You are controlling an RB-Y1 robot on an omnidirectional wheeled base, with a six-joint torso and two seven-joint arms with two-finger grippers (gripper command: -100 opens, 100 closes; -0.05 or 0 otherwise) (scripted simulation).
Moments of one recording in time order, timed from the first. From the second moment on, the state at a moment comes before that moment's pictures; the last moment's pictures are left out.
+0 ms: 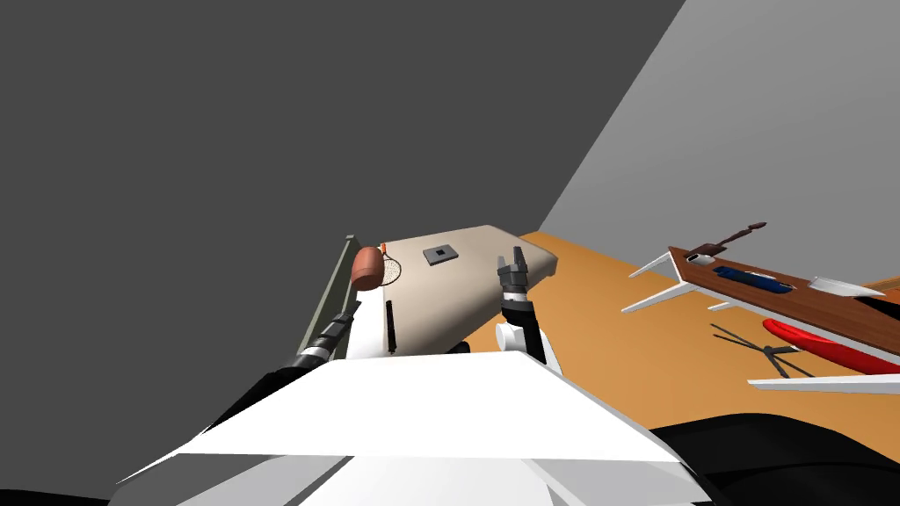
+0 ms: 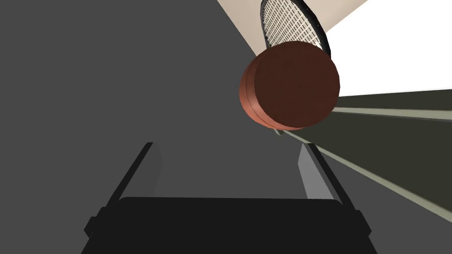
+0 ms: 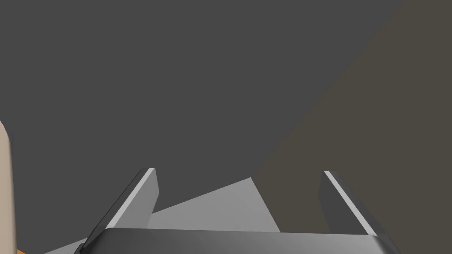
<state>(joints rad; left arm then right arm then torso) 0.86 0.49 0.02 -2.09 0.45 -0.05 -0.55 0.48 -0.02 0.05 -2.23 0.06 -0.37 -0.07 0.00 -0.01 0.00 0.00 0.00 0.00</state>
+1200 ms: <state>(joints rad) 0.95 0.66 0.00 -1.92 0.74 0.26 -0.84 0.48 -0.02 0.05 -2.23 0.06 -0.37 -0.07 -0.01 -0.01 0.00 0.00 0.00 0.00</state>
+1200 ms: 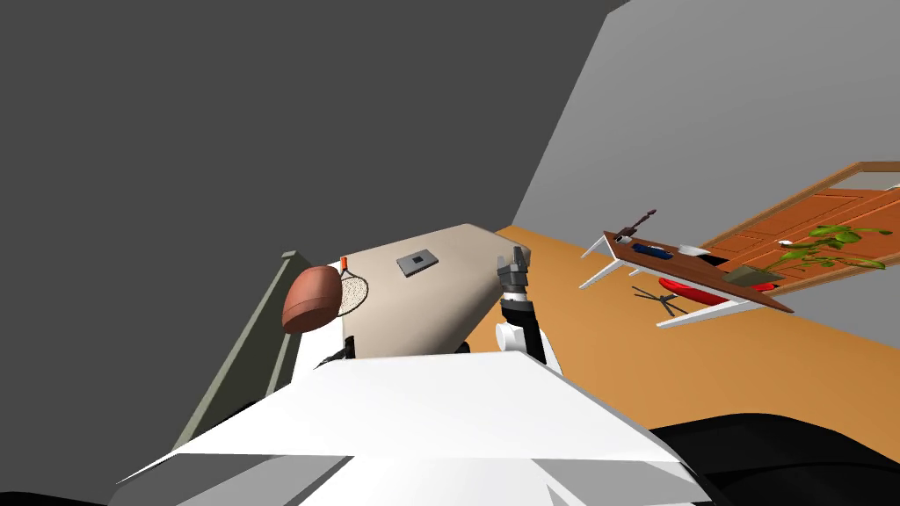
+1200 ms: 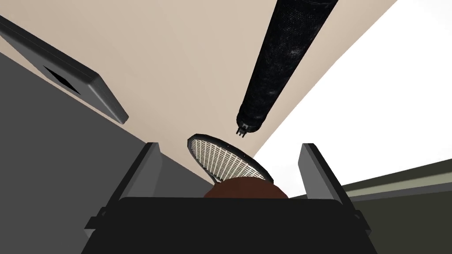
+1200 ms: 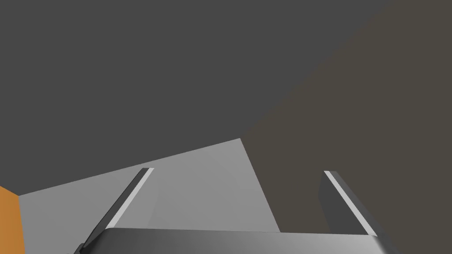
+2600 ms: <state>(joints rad) 1.02 0.81 -0.03 -1.66 1.06 0.58 -1.12 0.48 -0.02 0.05 -2.23 0.06 -0.37 -0.07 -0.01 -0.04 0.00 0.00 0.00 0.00</state>
